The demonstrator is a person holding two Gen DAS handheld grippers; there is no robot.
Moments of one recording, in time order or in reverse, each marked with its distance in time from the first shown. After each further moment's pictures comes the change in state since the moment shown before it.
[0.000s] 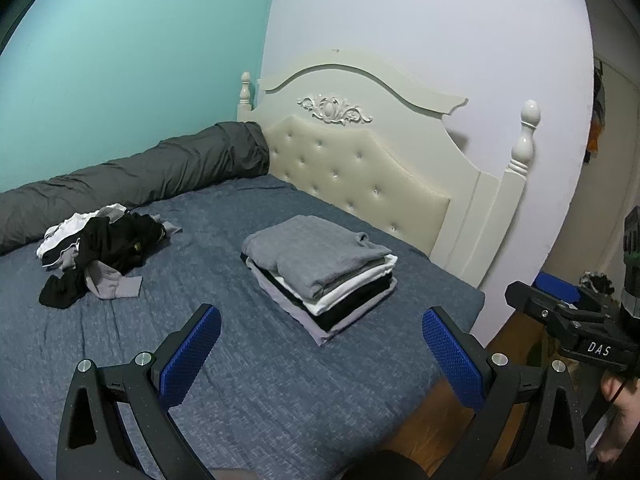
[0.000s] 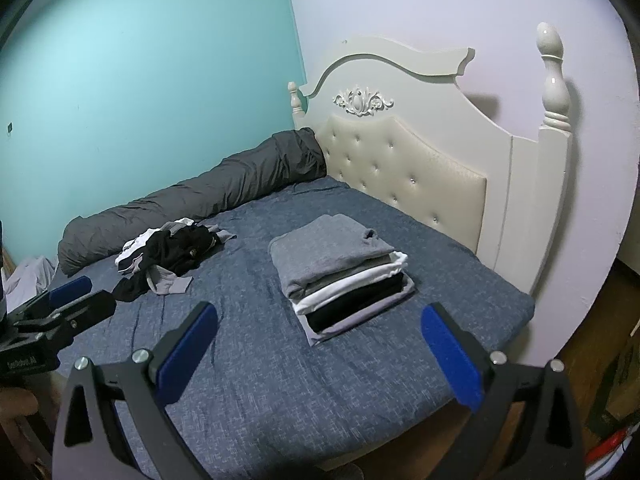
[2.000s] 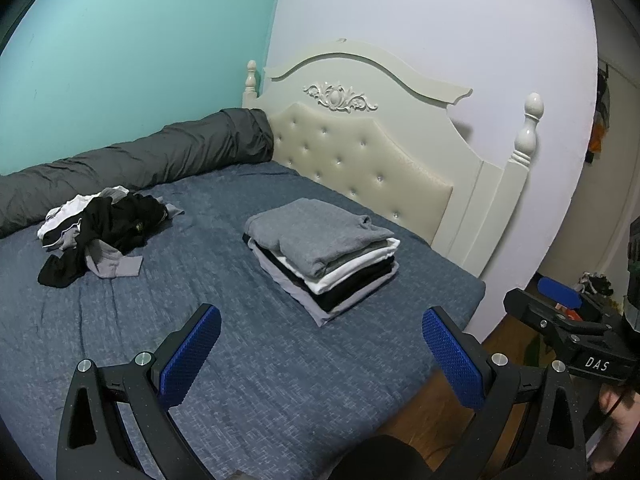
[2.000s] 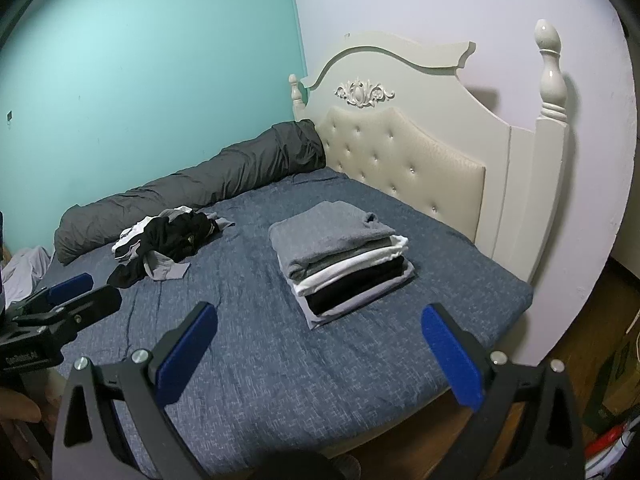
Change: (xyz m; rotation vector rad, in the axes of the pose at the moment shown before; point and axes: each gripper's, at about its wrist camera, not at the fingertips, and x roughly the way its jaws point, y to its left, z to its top) left arm 0.002 0.007 -0.023 -0.041 0.028 0.005; right arm 0.001 0.013 -0.027 -0.023 0.022 -0.019
